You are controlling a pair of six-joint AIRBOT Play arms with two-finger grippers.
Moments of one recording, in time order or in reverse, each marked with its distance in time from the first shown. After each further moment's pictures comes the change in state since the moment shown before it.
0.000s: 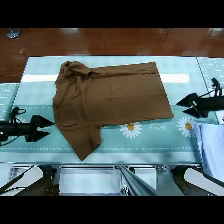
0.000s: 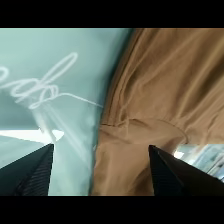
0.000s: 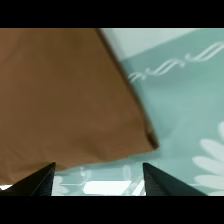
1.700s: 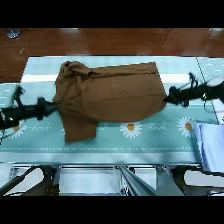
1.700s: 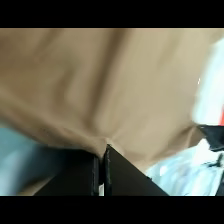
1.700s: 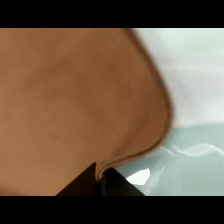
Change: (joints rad) left arm -0.235 0.010 0.113 -0.418 0.111 0.211; right arm 0.246 -0.271 0.253 0.005 -0.097 0.107
